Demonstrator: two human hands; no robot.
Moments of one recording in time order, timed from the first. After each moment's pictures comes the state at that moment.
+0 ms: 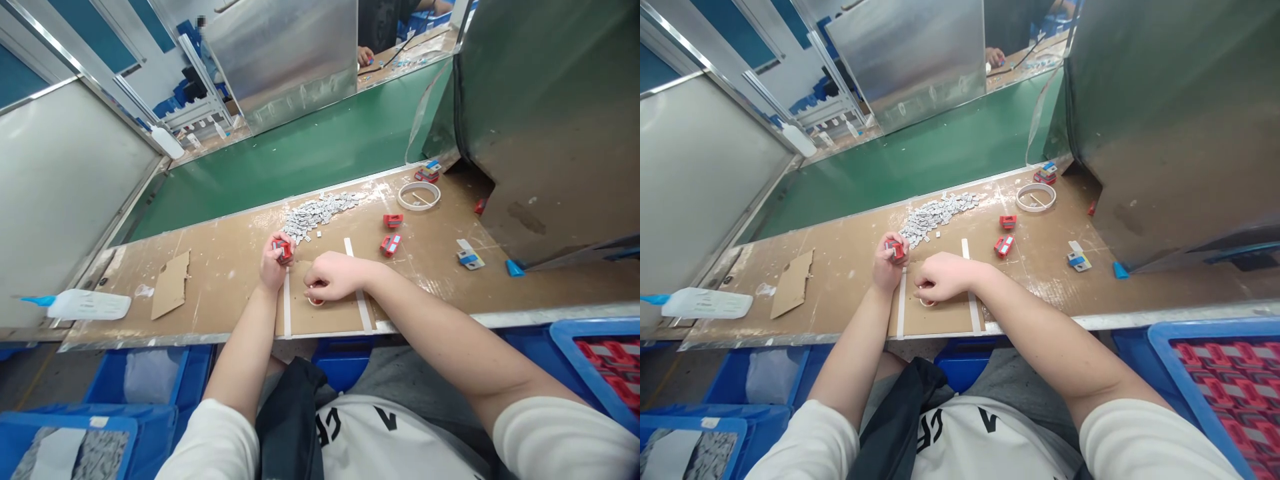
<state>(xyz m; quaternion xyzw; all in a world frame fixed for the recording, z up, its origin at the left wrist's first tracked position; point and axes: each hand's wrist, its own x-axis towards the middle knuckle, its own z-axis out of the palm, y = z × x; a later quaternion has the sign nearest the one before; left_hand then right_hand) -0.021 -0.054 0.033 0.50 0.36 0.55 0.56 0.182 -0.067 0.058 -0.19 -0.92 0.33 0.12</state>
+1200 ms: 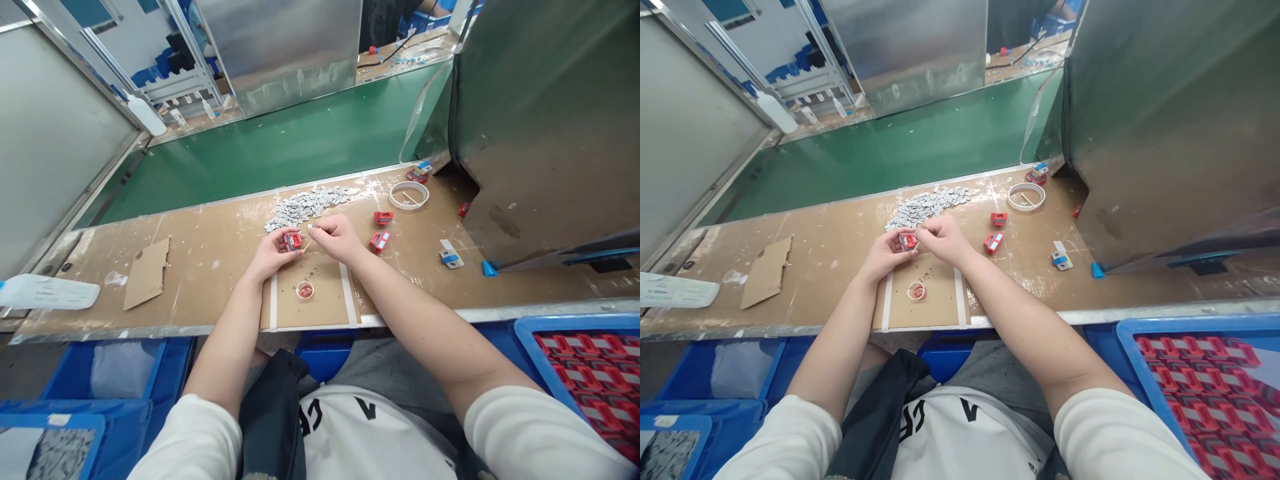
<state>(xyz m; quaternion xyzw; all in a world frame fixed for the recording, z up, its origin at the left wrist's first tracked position) -0.030 -0.045 0.015 0.61 0.43 0.40 0.53 0.188 -0.042 0.044 -0.34 -0.71 0.38 0.49</state>
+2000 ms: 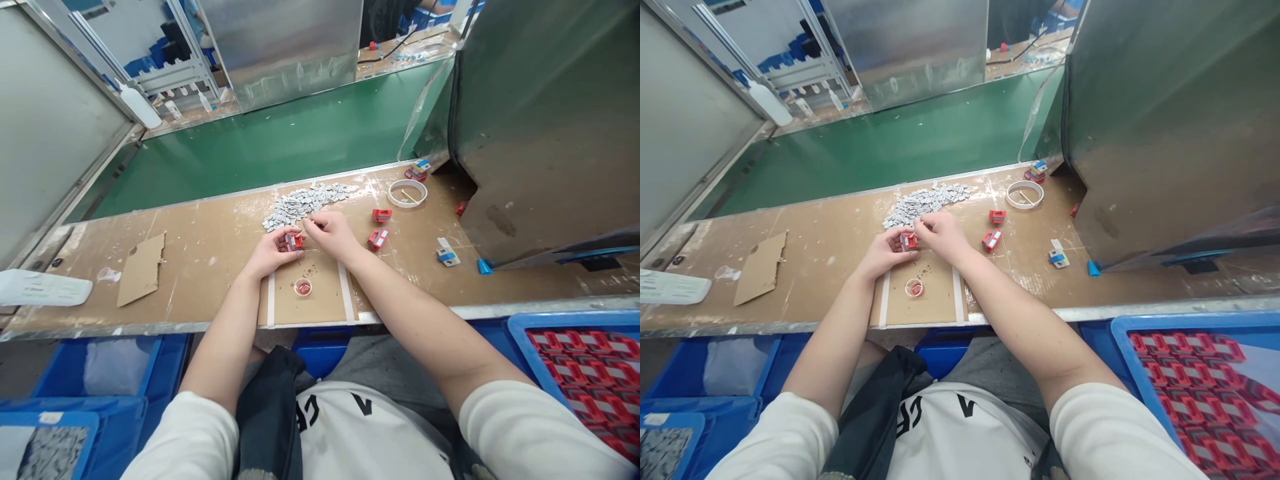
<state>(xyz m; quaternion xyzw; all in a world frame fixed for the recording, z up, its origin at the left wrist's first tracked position) -0.030 -0.047 0.015 0.62 0.44 0.36 0.53 0.181 -0.035 0.033 -0.44 -0.71 0.31 0.46</state>
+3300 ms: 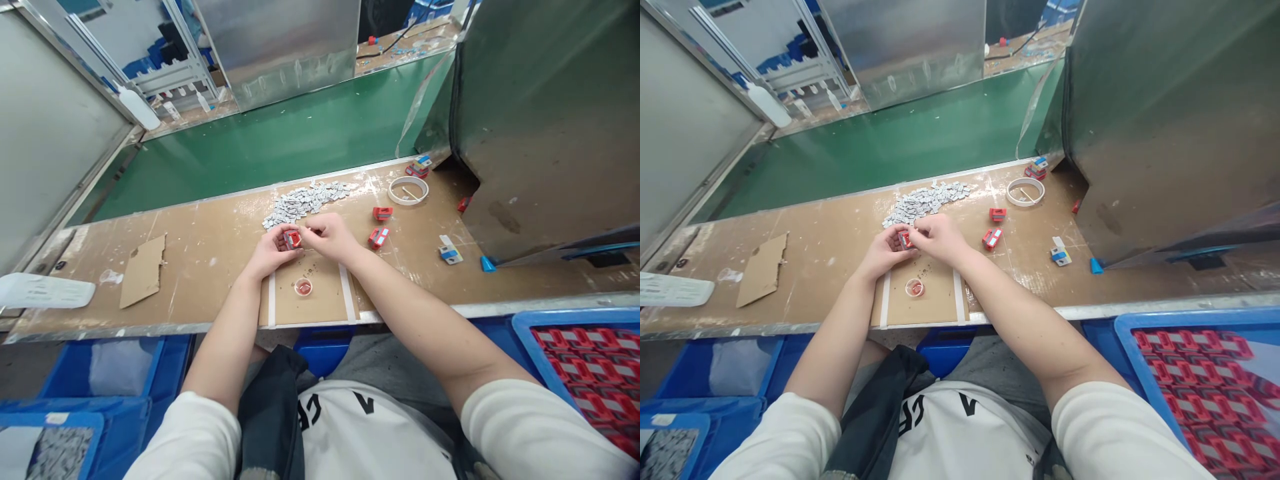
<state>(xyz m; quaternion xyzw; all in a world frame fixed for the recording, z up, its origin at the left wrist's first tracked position) -0.029 -0.046 0.014 0.64 0.43 0.38 0.52 0.183 -0.042 0.040 -0.38 -0.75 0.32 0.44</state>
